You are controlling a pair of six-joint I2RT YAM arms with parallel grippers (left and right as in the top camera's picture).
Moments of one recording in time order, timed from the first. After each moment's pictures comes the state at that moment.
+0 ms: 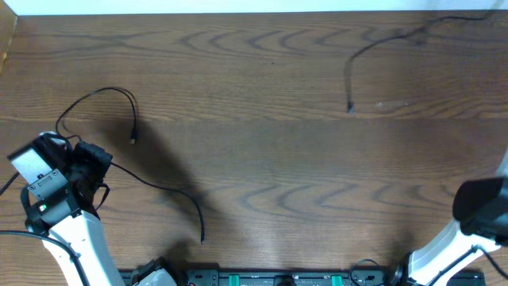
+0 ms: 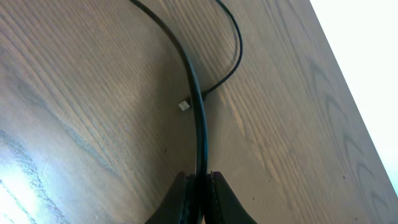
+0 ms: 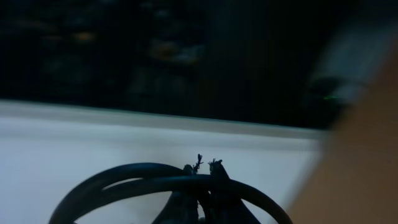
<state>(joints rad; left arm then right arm) 0.63 1.06 0.87 -0.69 0.29 -0.51 -0.32 1.95 2.17 -0.16 -0.02 -0.26</state>
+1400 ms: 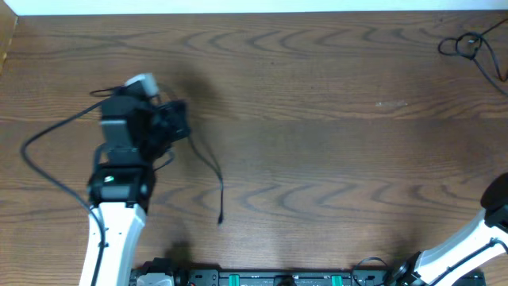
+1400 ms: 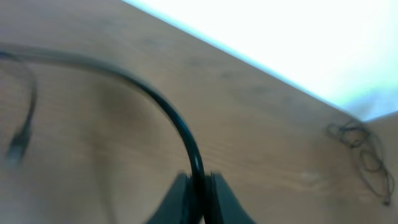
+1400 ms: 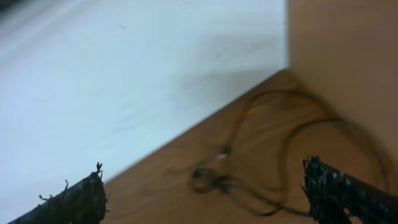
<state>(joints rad) -0.06 1.09 0.87 -0.30 0.28 -0.52 -0.64 2.06 2.29 -0.75 -0.40 0.22</state>
